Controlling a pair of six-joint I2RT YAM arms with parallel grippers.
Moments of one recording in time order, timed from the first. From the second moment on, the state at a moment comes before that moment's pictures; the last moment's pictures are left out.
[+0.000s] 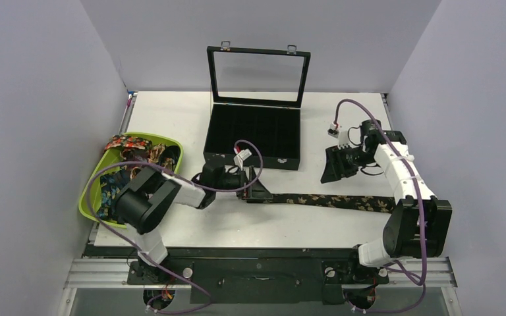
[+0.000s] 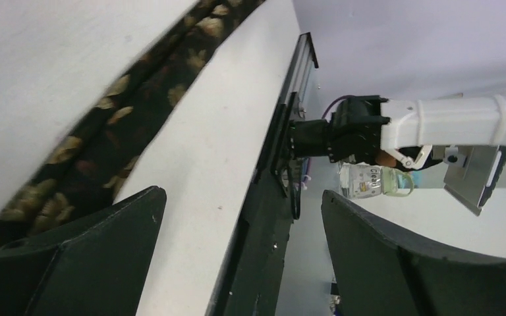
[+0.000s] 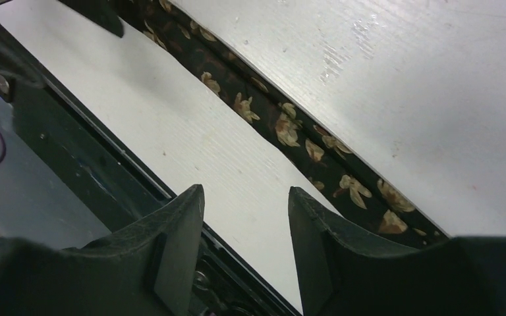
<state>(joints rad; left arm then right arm) -0.61 1.85 0.63 0.87 0.85 -0.98 -0.04 1.45 1.19 -1.10 -0.65 -0.45</state>
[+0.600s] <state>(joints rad) -0.63 1.35 0.68 -0.05 0.55 0.24 0.30 1.53 1.01 -0.73 -0.68 -0.11</state>
